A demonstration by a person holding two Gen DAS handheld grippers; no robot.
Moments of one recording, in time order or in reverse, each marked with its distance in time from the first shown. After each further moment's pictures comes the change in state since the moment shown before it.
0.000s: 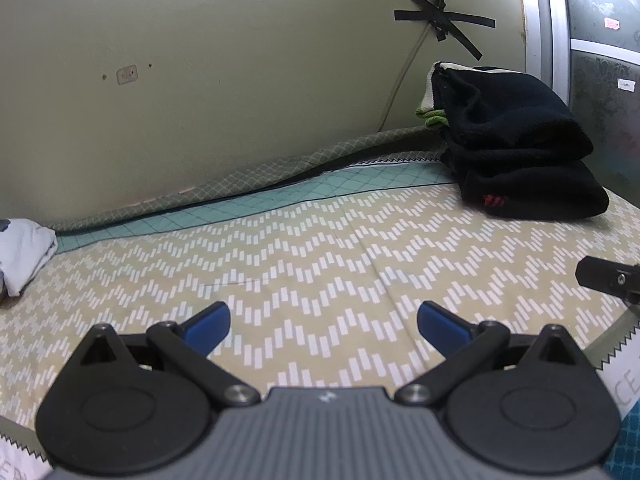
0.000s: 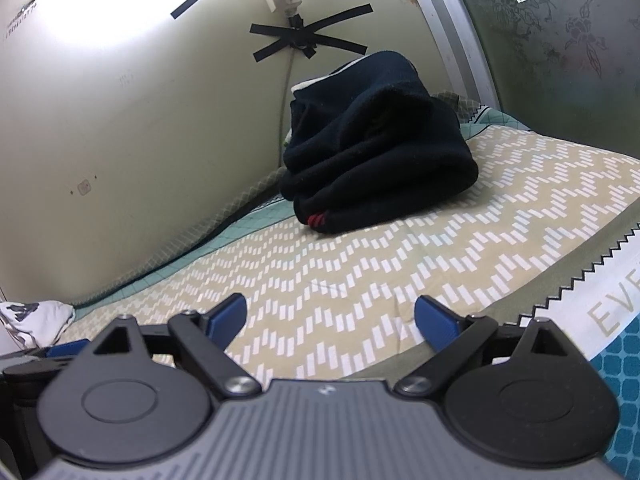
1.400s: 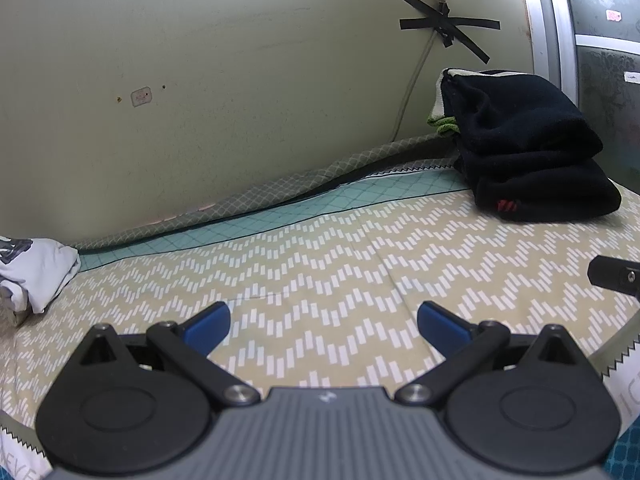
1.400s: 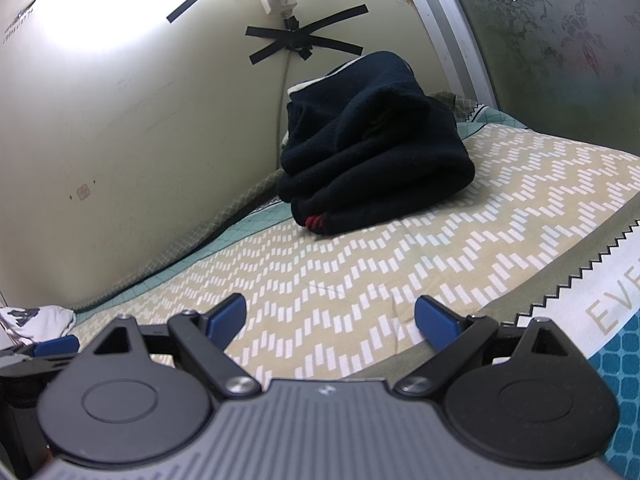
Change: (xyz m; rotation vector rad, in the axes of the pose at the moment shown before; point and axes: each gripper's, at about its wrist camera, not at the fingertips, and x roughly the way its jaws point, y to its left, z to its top) left arm -0.005 -0.002 0.002 0.031 -0.031 0.063; right arm -0.001 -0.001 0.000 0.014 -0.006 -0.004
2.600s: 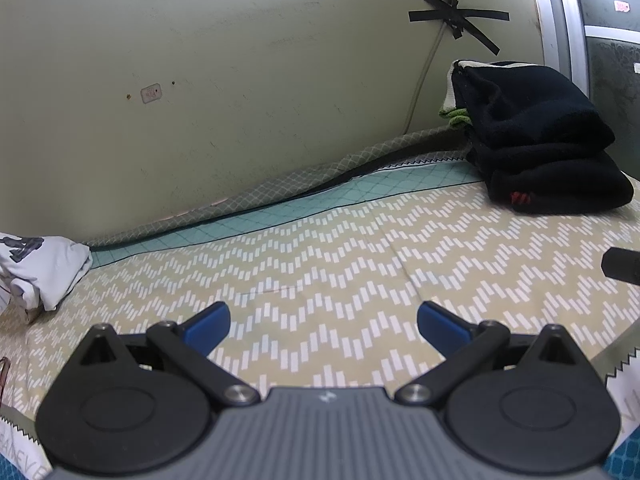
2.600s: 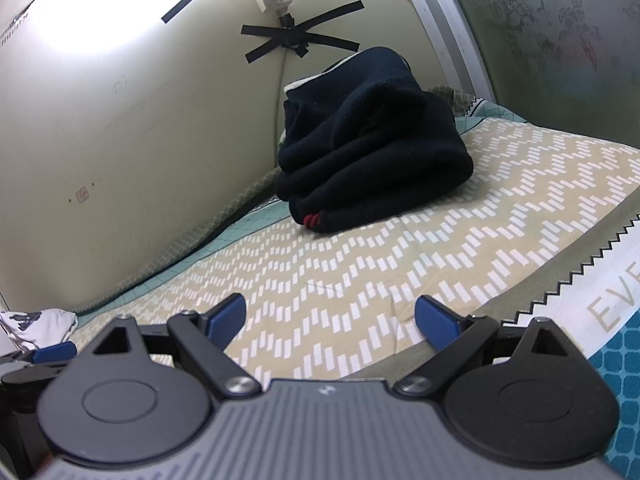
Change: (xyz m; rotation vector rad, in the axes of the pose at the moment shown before) left arm 0.002 0.000 0.000 0.010 0.021 0.040; right arm 0.001 0.000 -0.002 0.021 0.000 -0.009
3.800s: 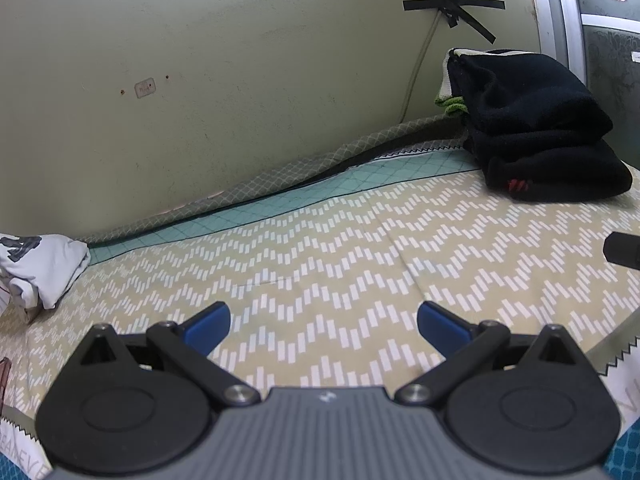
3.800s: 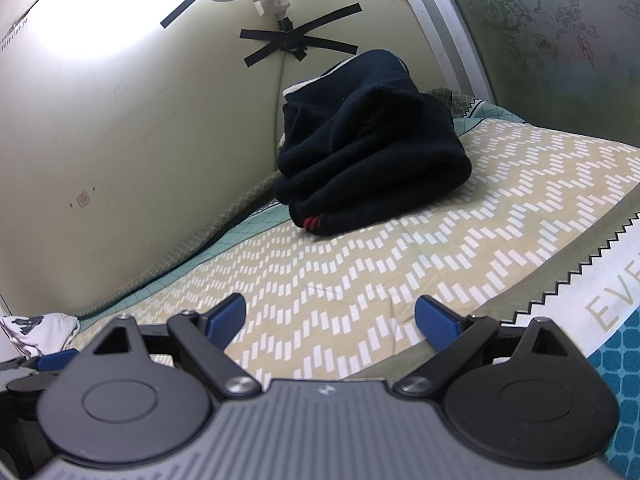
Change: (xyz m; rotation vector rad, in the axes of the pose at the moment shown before) left arm 0.003 -0.001 -0.001 0.020 0.032 -0.011; right arm -0.002 0.000 0.000 0.007 -0.004 0.001
